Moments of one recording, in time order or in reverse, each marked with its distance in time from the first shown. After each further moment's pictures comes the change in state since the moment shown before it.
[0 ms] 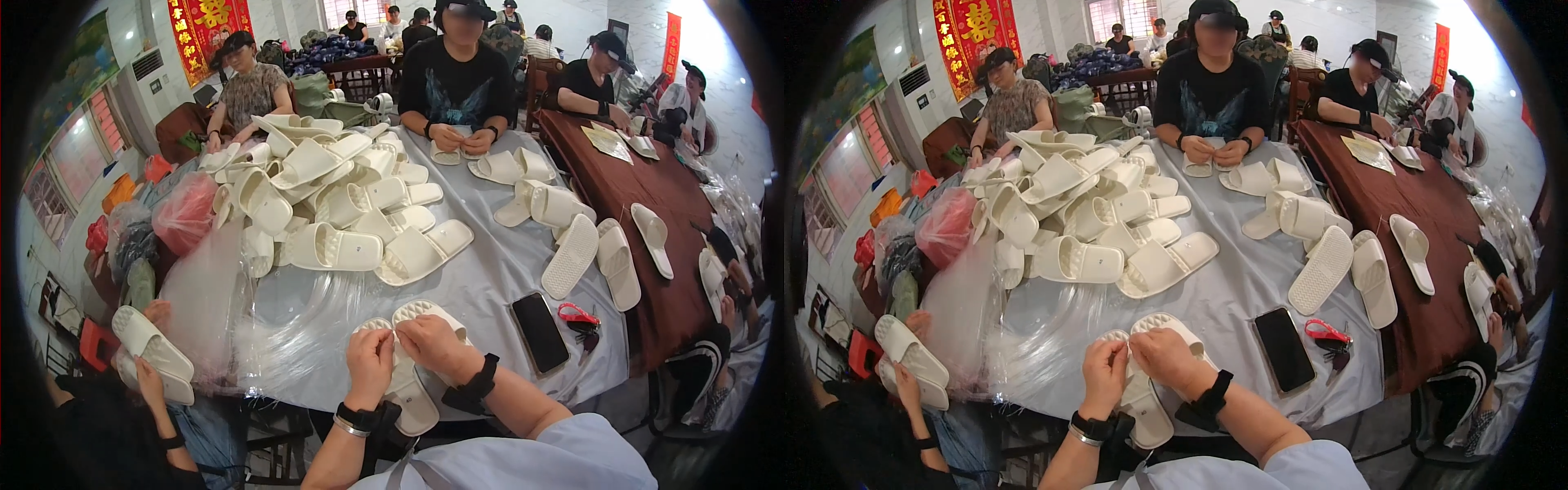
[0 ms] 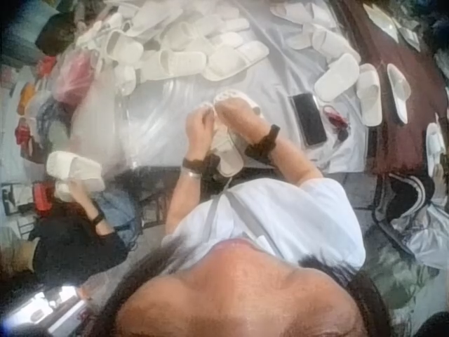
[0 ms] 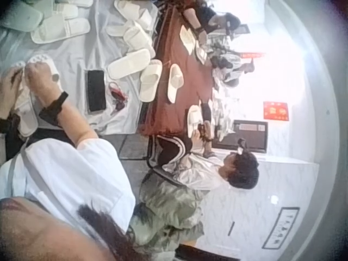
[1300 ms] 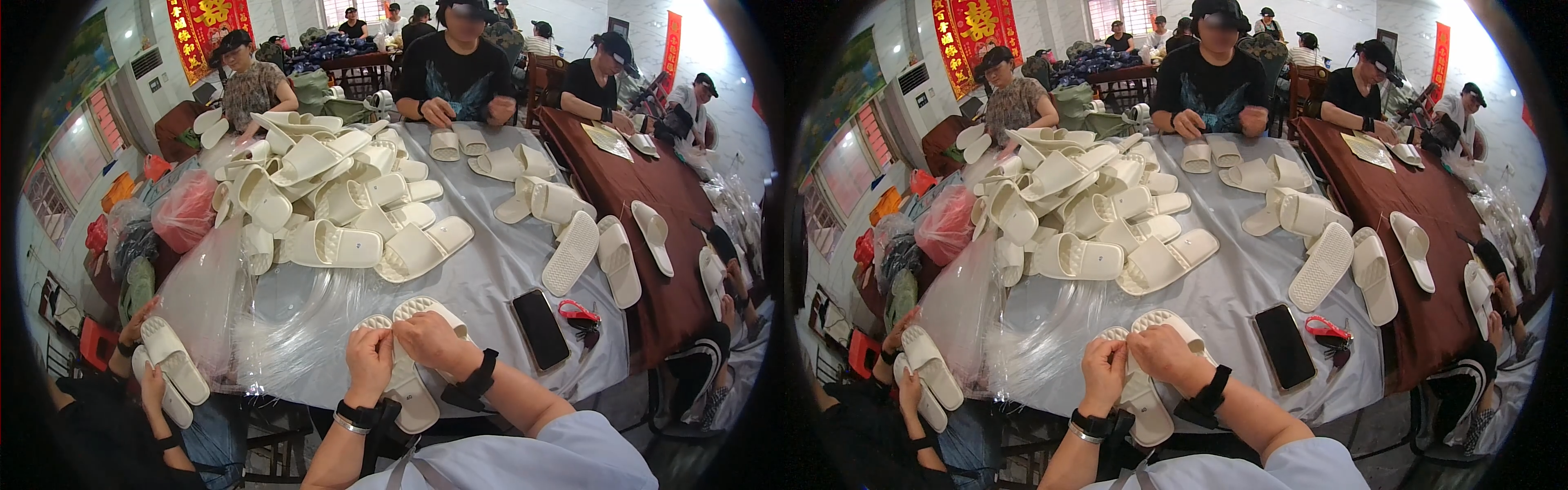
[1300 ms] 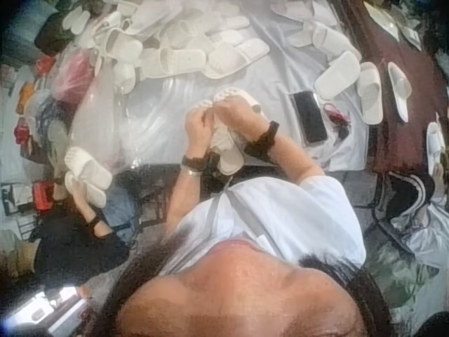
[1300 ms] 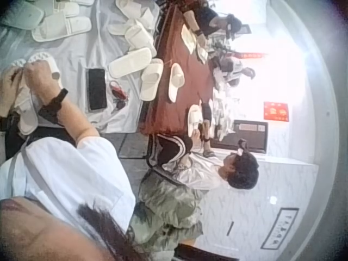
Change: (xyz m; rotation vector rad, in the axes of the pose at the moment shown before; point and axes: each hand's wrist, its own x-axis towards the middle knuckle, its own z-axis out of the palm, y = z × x) left_hand -0.002 -0.004 0.002 0.014 0.009 -0.030; right_hand 0.003 0.004 0.004 -0.122 -0.162 -0.007
